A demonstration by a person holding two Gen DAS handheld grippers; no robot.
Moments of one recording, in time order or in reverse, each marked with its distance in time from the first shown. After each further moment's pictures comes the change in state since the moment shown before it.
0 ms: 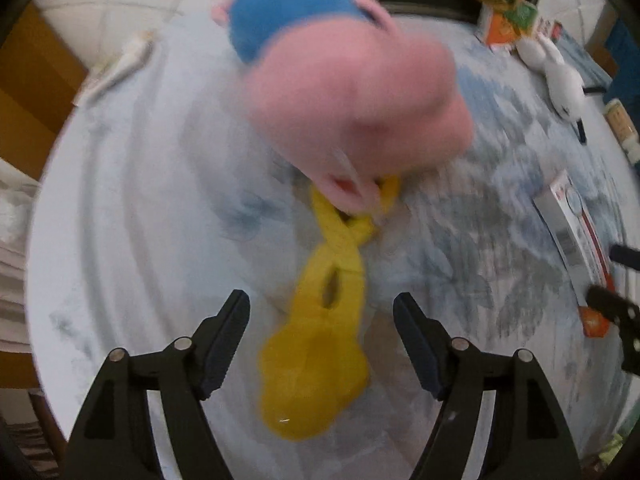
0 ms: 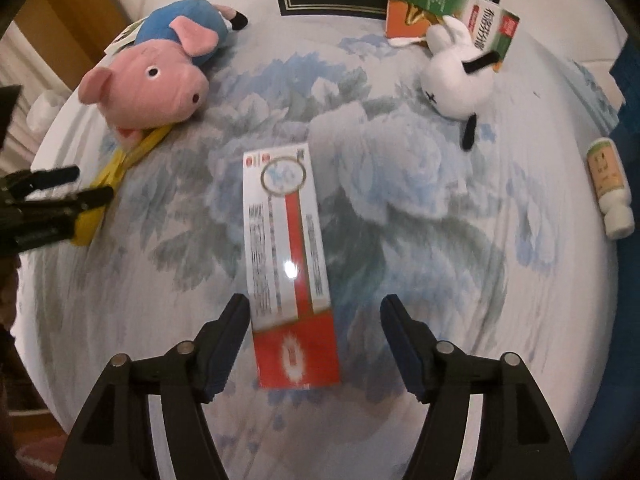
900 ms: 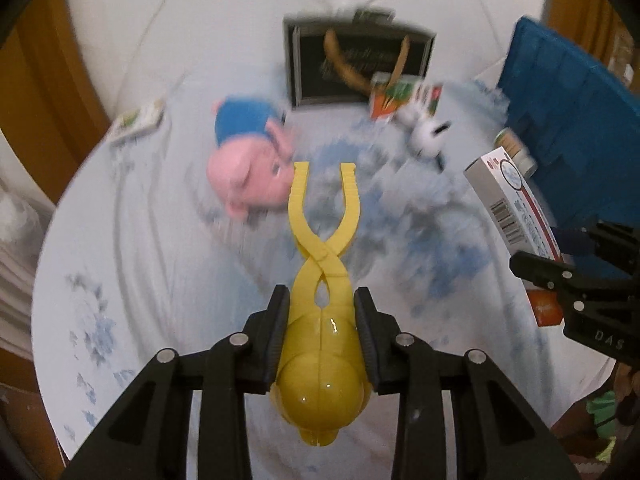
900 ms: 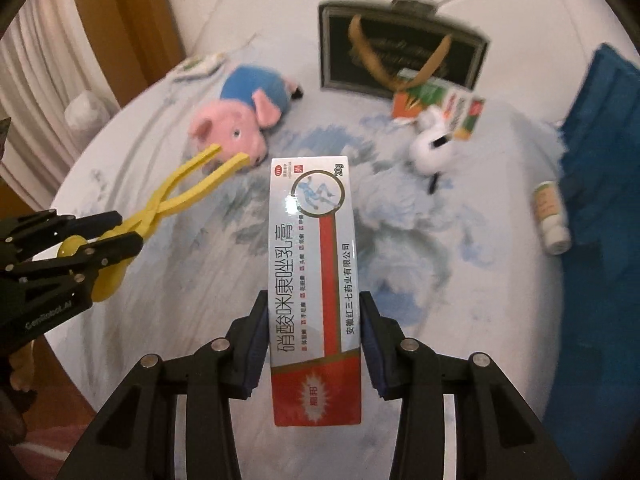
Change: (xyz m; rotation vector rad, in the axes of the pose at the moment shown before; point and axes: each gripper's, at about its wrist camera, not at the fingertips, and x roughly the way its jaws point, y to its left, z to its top) left arm -0.168 -0.077 -0.099 -0.010 -0.346 -0.074; right arm -0.139 0.022 -0.046 -0.099 -0.233 -0.018
